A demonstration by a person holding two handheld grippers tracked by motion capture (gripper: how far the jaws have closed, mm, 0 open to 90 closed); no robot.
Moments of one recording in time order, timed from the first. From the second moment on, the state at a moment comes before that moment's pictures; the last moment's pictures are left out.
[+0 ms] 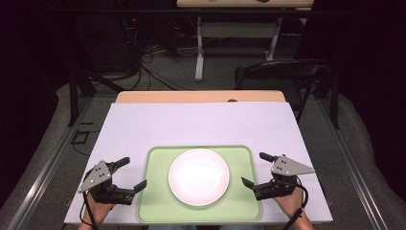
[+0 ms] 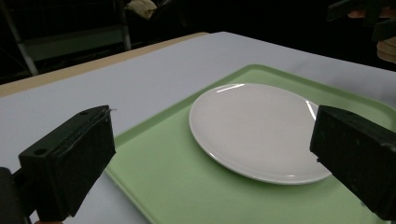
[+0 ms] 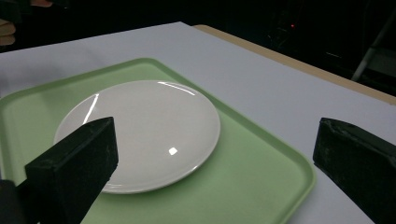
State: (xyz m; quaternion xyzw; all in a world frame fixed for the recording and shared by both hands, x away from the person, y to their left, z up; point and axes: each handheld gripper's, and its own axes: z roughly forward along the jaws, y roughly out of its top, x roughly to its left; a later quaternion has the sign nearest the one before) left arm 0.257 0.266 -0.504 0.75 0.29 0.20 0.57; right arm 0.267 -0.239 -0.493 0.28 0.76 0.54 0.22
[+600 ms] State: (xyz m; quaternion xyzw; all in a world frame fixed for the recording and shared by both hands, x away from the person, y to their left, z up) left arm 0.241 0.299 -0.504 0.73 0.30 0.23 0.57; right arm 0.241 -0.290 -0.490 0.32 0.73 0.54 0.26
